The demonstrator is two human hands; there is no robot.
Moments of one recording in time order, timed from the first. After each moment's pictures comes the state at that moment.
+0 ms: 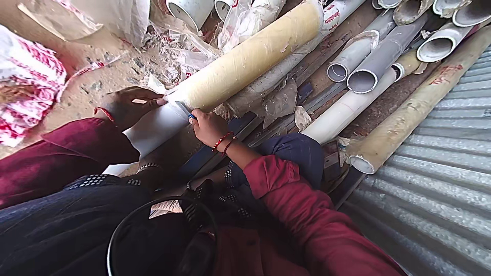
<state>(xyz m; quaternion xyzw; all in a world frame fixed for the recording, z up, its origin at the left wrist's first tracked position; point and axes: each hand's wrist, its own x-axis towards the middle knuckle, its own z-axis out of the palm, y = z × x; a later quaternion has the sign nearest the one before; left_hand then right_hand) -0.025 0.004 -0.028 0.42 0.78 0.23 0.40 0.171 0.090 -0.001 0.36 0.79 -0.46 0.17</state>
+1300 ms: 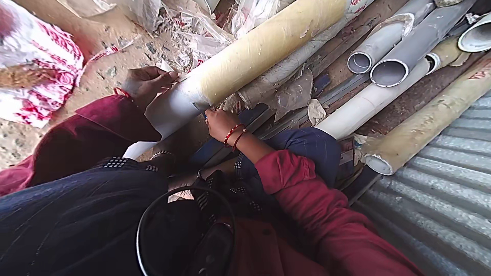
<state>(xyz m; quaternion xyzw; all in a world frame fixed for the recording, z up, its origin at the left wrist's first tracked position) -0.022 0.018 -0.051 0.30 0.78 0.36 0.41 0.168 0.087 0.000 0.29 0.82 -0.38 0.32</state>
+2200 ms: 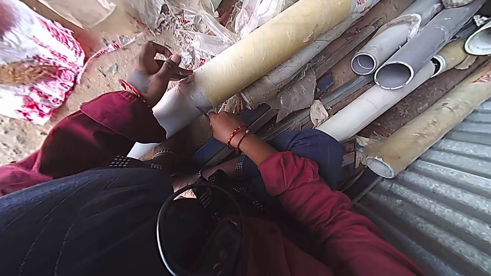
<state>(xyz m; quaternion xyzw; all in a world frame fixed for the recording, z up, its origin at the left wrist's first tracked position) -0.015 0.034 -0.040 0.39 0.75 0.39 0.36 0.169 0.089 0.003 0.26 0.81 -0.37 0.36</state>
